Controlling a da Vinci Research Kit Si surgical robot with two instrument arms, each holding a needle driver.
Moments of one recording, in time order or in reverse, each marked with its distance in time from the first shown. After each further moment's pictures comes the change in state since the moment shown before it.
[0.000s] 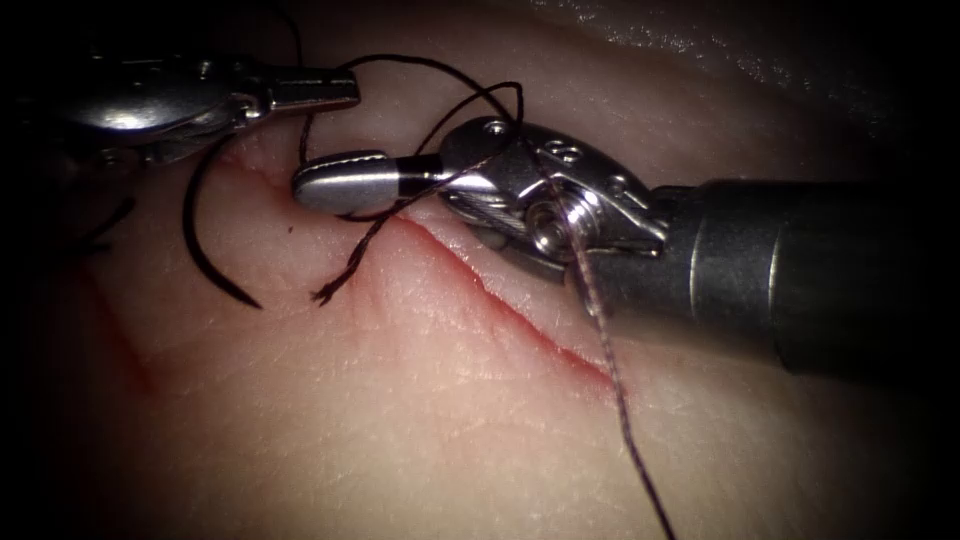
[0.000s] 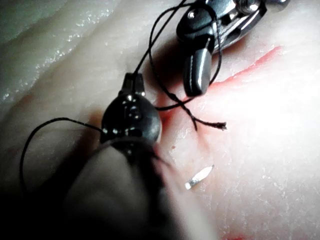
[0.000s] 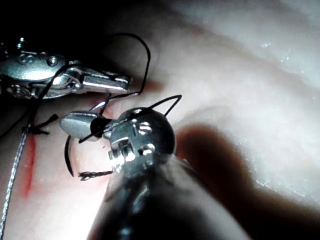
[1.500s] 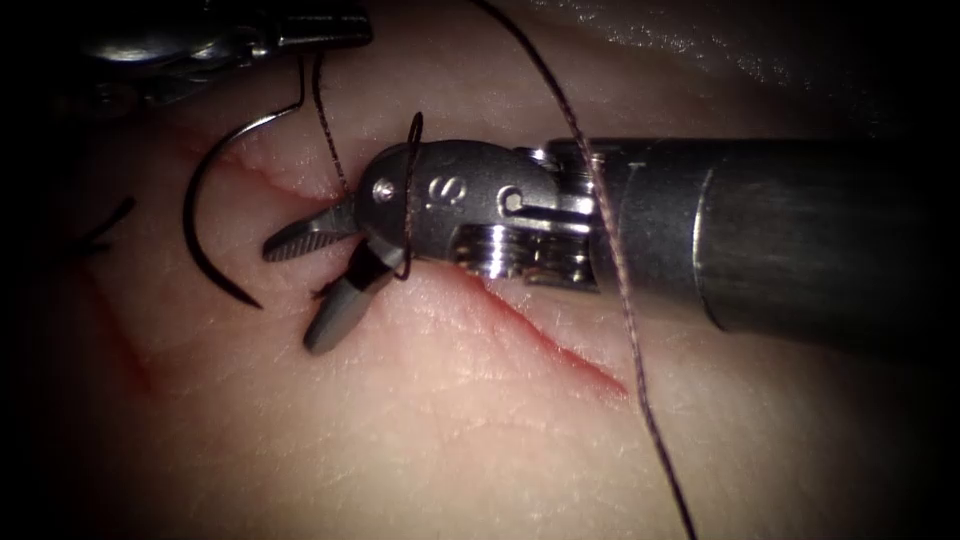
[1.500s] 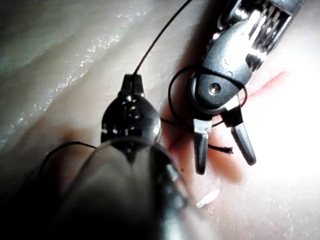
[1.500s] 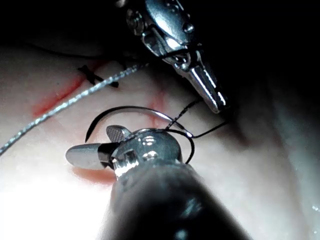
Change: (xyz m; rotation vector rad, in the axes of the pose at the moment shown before) right arm -0.001 -0.001 0.004 0.115 -0.767 -0.547; left arm 0.003 -0.001 -0.001 0.006 0.022 0.010
